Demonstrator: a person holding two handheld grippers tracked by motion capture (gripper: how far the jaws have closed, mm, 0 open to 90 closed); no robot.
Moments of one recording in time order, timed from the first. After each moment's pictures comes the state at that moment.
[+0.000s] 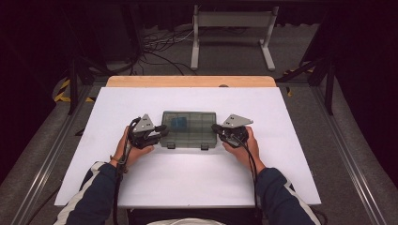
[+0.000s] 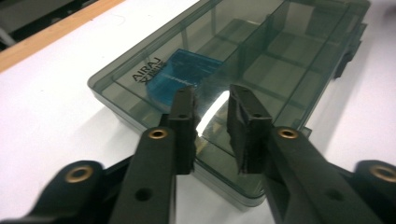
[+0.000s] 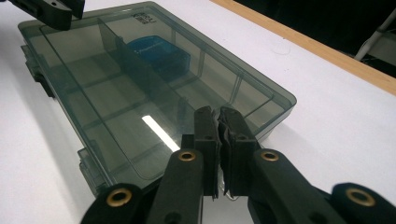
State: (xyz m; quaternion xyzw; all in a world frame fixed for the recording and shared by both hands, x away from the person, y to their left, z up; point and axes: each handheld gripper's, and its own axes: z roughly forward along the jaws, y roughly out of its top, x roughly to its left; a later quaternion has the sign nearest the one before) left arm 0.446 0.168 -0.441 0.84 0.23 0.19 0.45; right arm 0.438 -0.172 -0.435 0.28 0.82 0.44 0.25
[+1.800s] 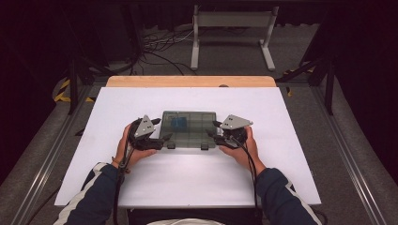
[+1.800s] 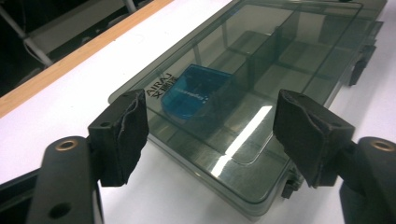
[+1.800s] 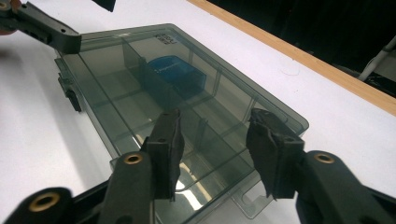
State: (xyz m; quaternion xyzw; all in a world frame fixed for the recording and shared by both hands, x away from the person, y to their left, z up) left arm 0.436 0.163 -0.438 0.83 0.22 0.24 0.45; right arm 0.430 -0.165 -0.425 0.26 0.81 0.46 0.25
